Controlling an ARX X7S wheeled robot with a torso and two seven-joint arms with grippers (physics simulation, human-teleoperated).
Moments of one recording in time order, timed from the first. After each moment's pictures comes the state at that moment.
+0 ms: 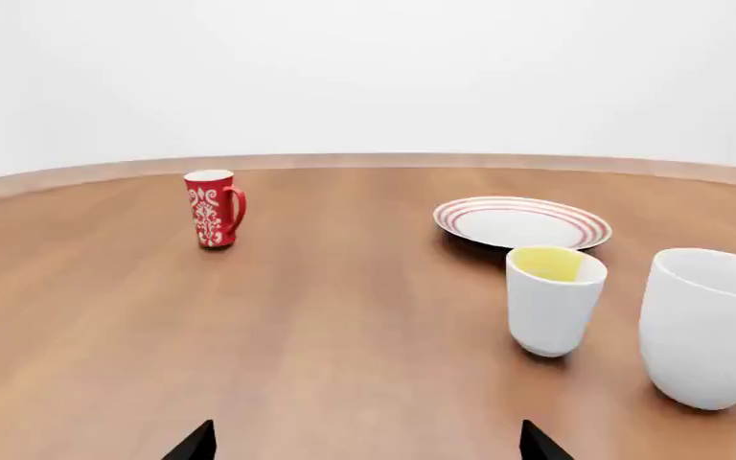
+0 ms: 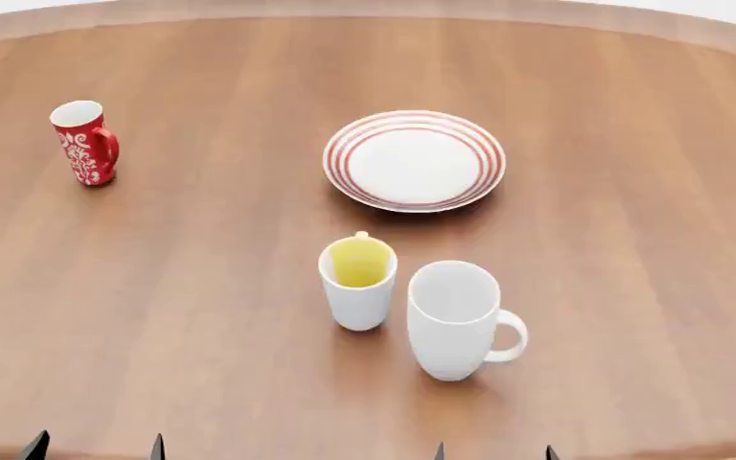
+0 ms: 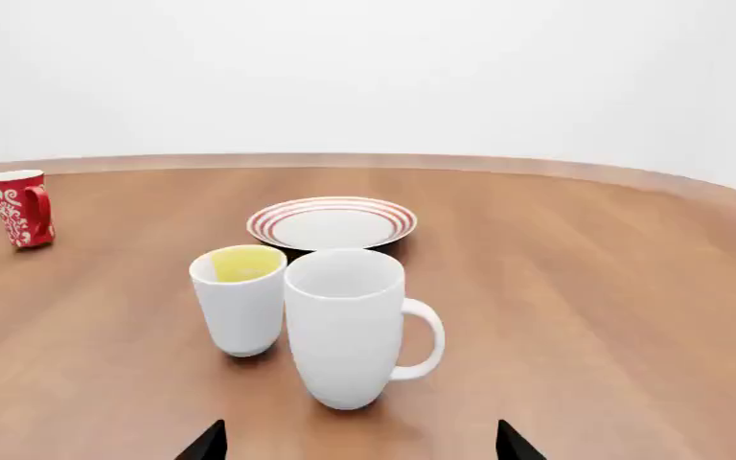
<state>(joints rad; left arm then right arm) 0.00 0.00 0.00 0.00 0.00 0.00 0.00 0.00 0.00 0.00 0.00 0.00 0.00 0.00</state>
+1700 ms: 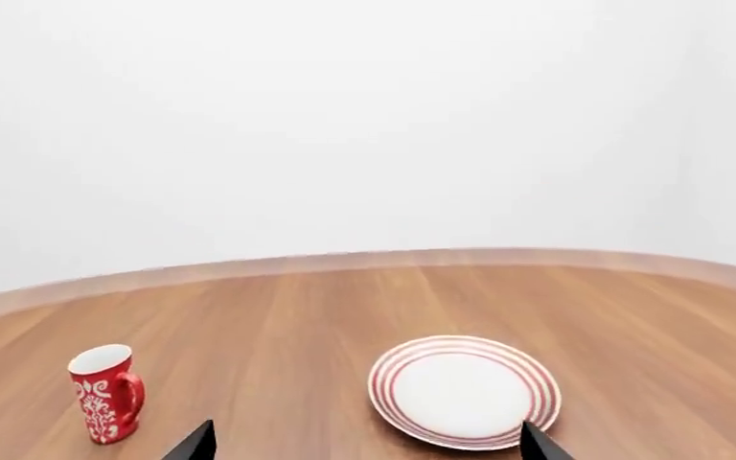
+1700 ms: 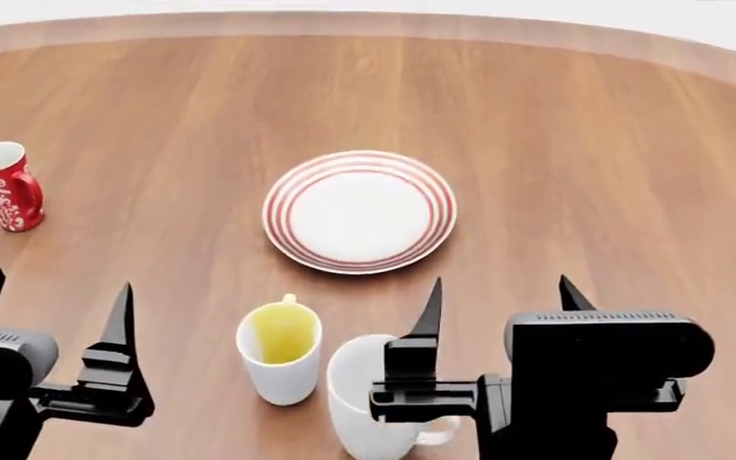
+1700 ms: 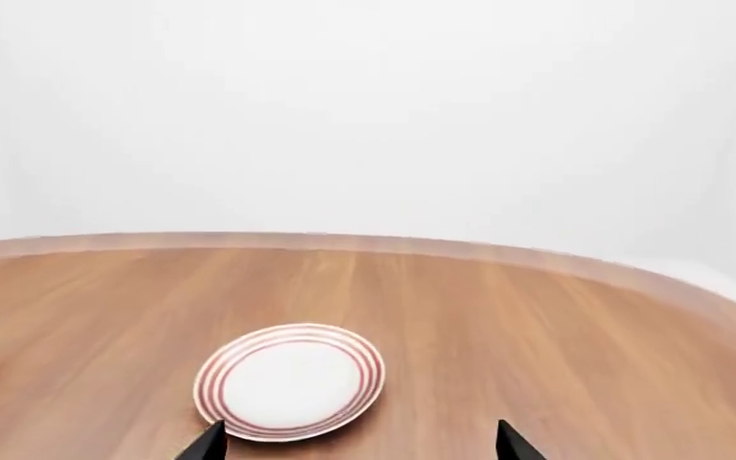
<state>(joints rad) -0.26 -0.20 0.07 0.52 -0.23 -0.65 -0.09 0.33 0.15 -0.08 -0.58 0.23 0.82 0.17</state>
